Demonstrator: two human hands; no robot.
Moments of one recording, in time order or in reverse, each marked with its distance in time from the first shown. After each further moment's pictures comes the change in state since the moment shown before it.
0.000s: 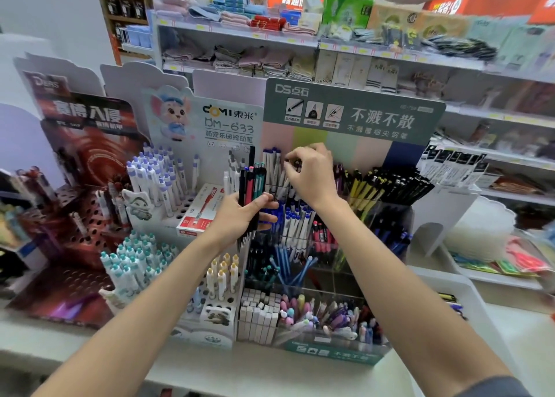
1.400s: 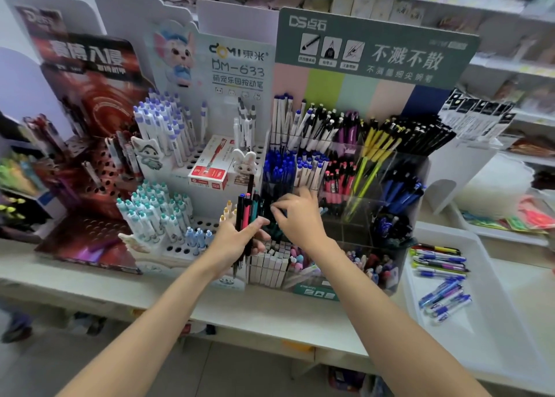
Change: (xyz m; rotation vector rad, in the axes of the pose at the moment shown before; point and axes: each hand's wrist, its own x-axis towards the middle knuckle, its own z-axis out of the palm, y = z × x) left_hand -0.087 -0.090 -0.020 0.093 0.053 -0.222; right_hand -0.160 -0.018 0.048 -0.020 -0.333 0.022
